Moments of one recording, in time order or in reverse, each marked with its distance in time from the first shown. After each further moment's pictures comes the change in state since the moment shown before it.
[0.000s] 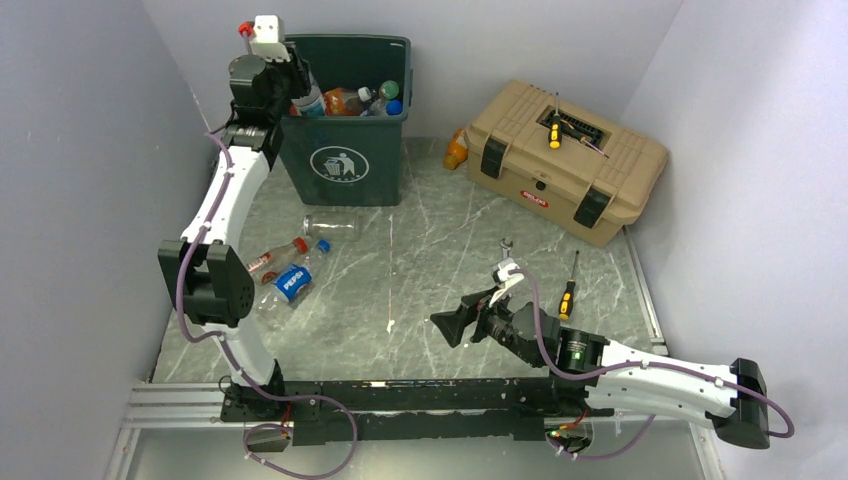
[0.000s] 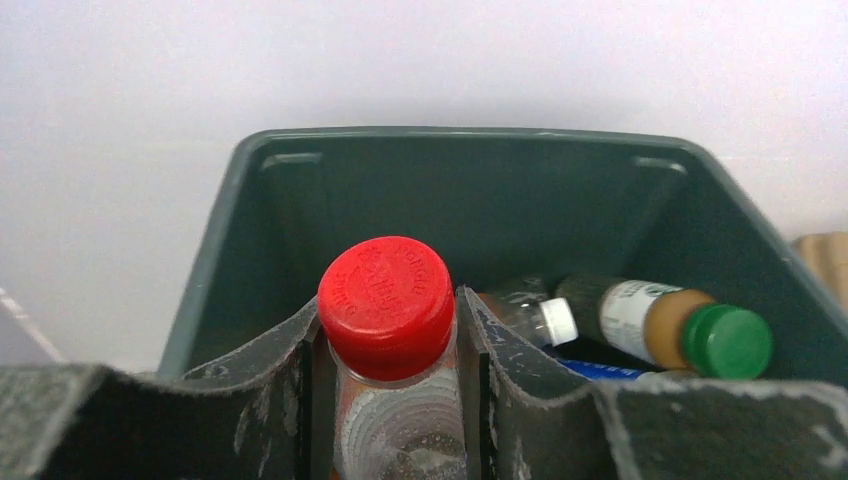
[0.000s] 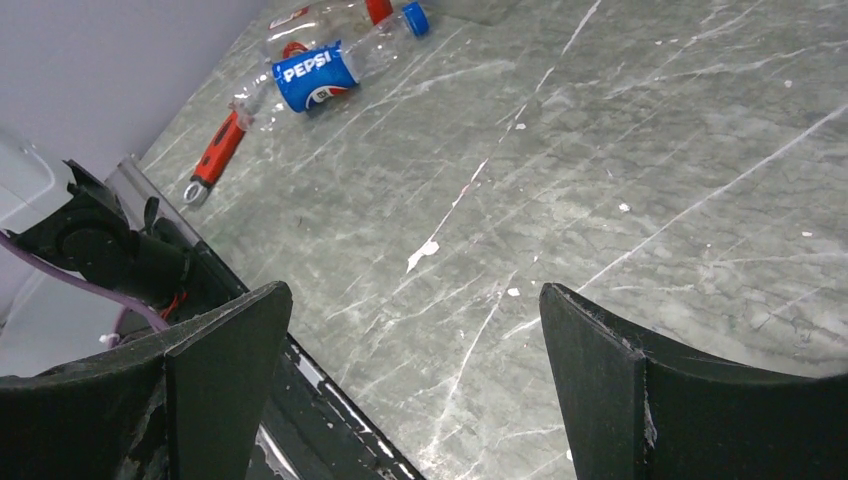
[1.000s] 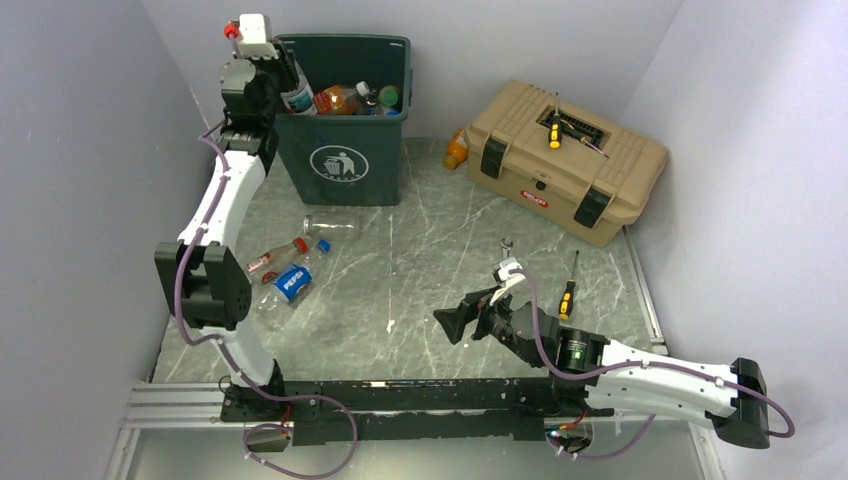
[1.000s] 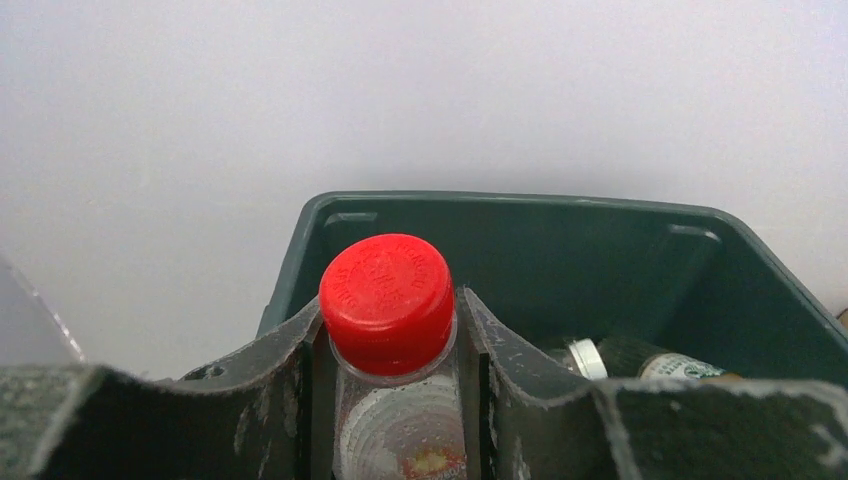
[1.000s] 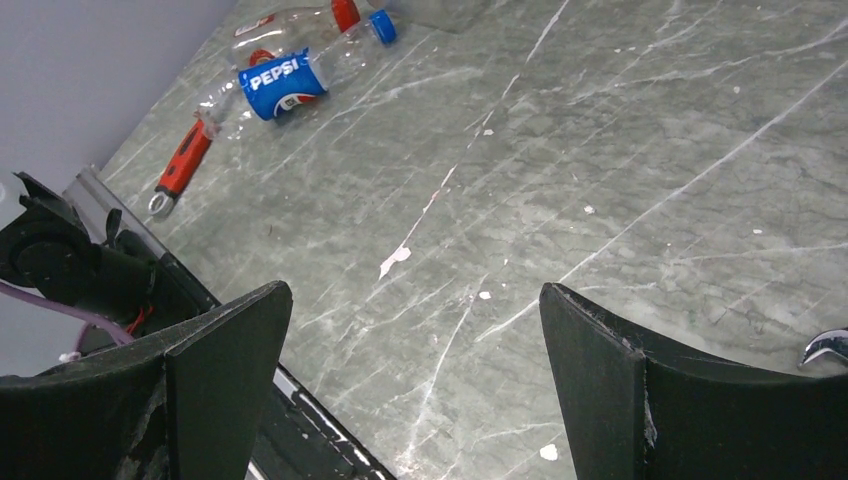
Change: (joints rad) left arm 0.035 -0.039 -0.088 0.190 -0.008 -0.018; right arm 0.000 0.005 0.011 -0.026 0.057 -0.021
